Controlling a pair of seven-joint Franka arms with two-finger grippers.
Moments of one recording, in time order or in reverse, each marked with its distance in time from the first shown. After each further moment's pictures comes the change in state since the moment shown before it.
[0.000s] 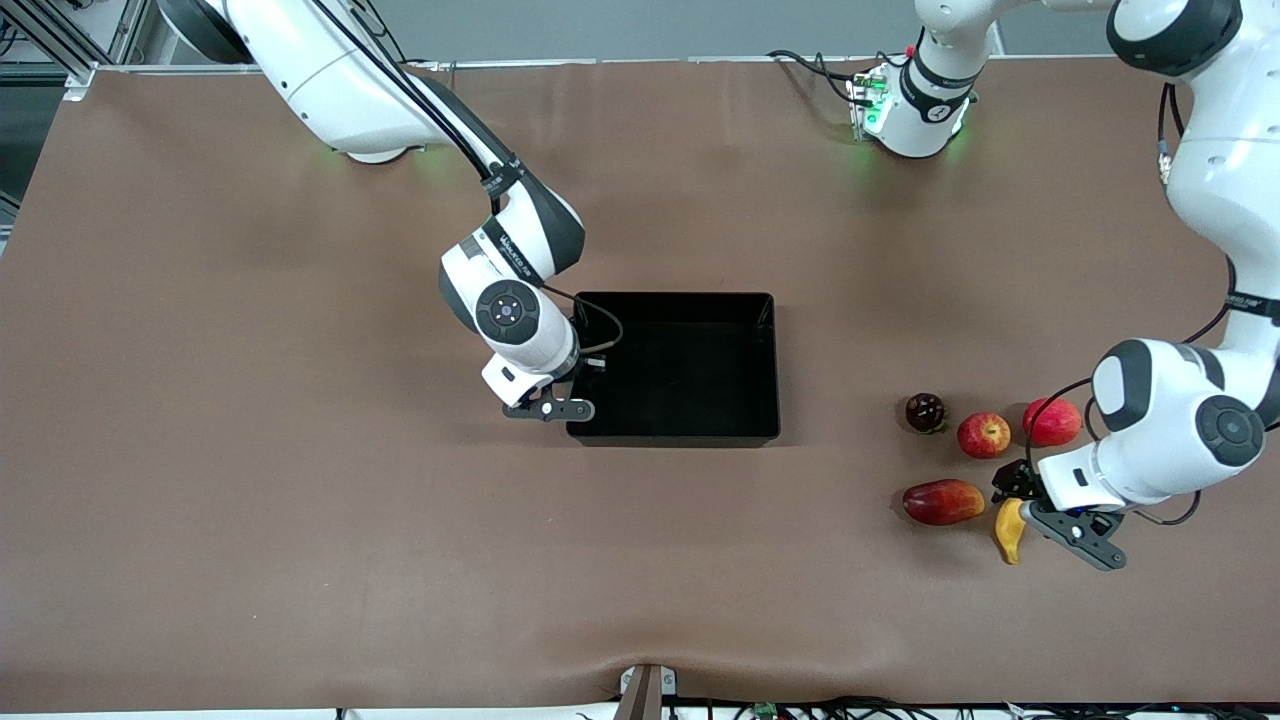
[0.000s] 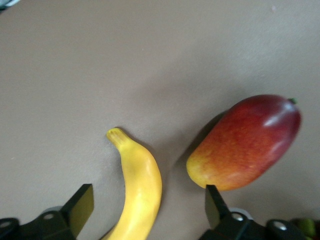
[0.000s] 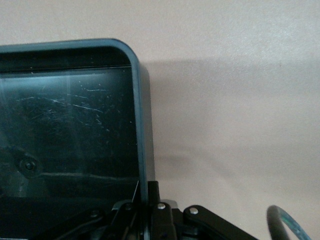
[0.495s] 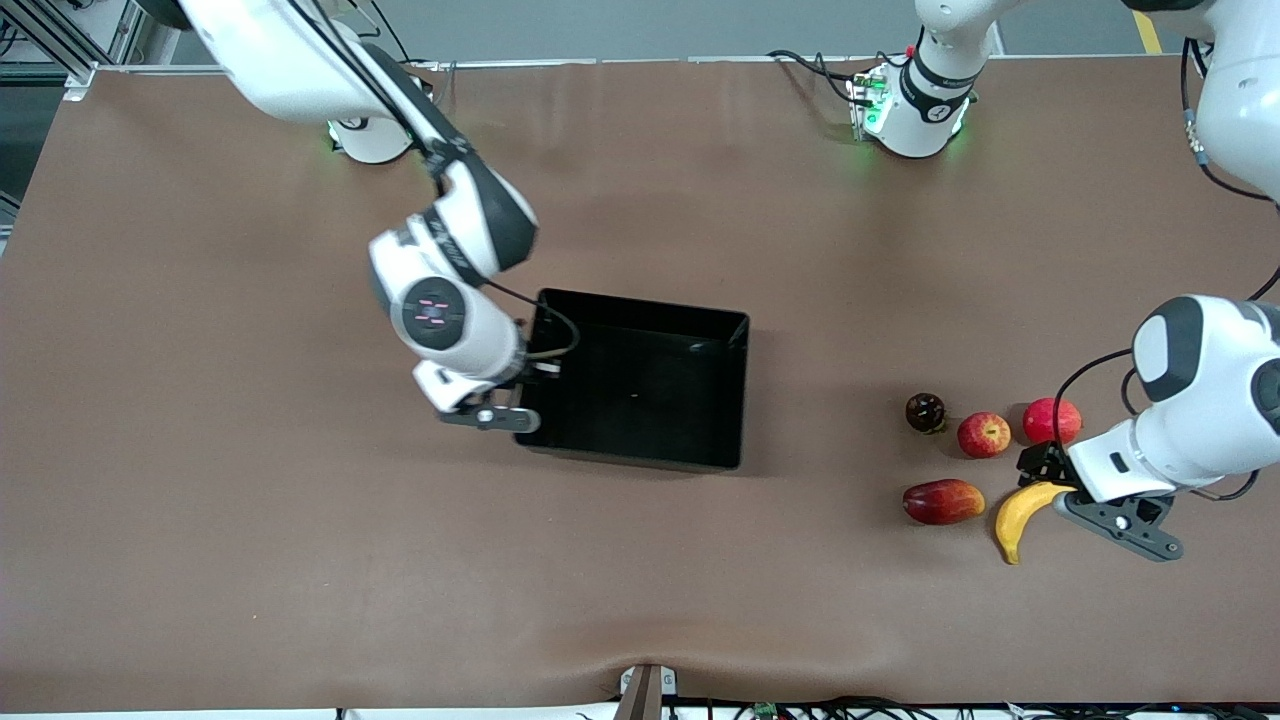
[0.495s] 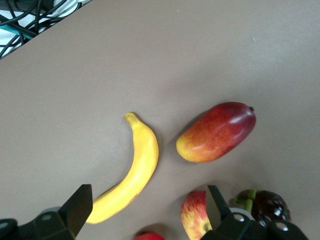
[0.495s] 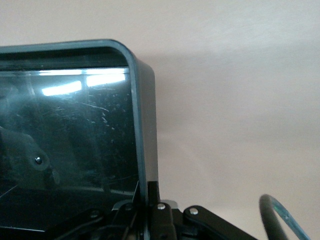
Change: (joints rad) left arm 0.000 -0.153 -0.039 0.004 -0.014 -0.173 -0.127; right arm -0.129 -0.174 -0.008 -0.007 0.048 -0.207 -0.042
